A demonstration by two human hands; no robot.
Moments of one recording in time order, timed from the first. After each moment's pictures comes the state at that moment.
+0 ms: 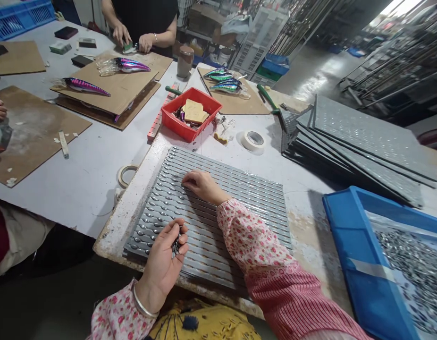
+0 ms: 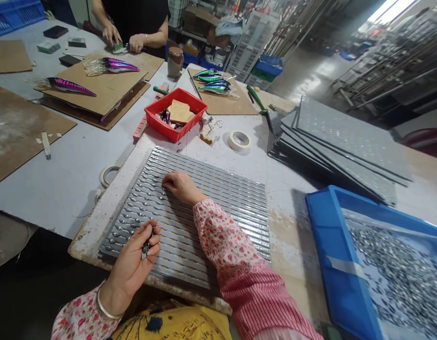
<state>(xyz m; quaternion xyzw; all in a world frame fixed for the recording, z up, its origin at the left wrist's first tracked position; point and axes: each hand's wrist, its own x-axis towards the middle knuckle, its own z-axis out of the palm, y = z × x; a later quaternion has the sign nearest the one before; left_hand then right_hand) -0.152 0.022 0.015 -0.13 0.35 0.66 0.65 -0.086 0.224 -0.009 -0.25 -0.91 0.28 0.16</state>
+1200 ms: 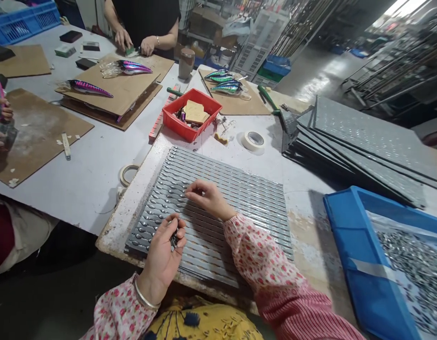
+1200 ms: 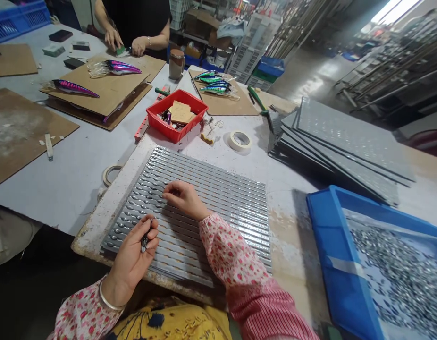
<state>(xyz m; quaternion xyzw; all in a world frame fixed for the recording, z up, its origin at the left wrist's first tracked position) -0.153 0.026 0.016 -0.13 0.35 0.68 0.63 -0.066 0.183 0.004 -0.28 -0.82 0.45 0.23</state>
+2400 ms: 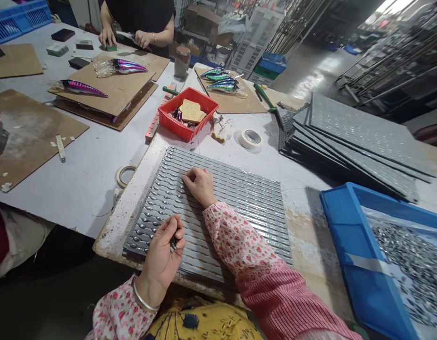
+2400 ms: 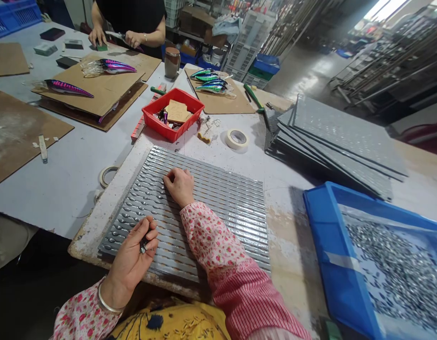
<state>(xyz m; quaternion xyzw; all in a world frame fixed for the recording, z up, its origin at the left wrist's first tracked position) -0.153 0.028 0.015 -0.14 0.34 0.68 0.63 -0.098 0.203 -0.021 -0.50 -0.80 0.20 0.25</state>
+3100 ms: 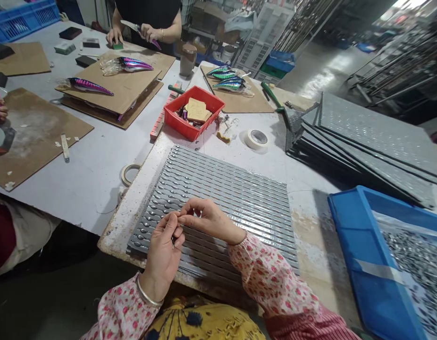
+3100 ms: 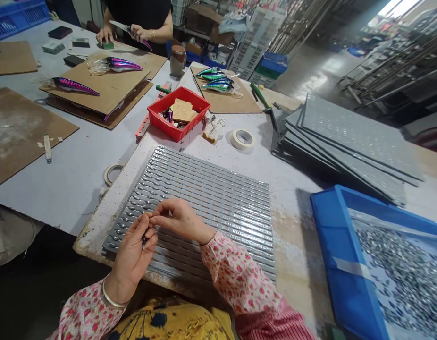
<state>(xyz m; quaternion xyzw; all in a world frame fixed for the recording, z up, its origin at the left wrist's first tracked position) -0.155 0.031 0.016 -0.10 0.38 0.73 0.57 -0.066 0.140 0.033 -0.27 -0.77 0.56 0.14</state>
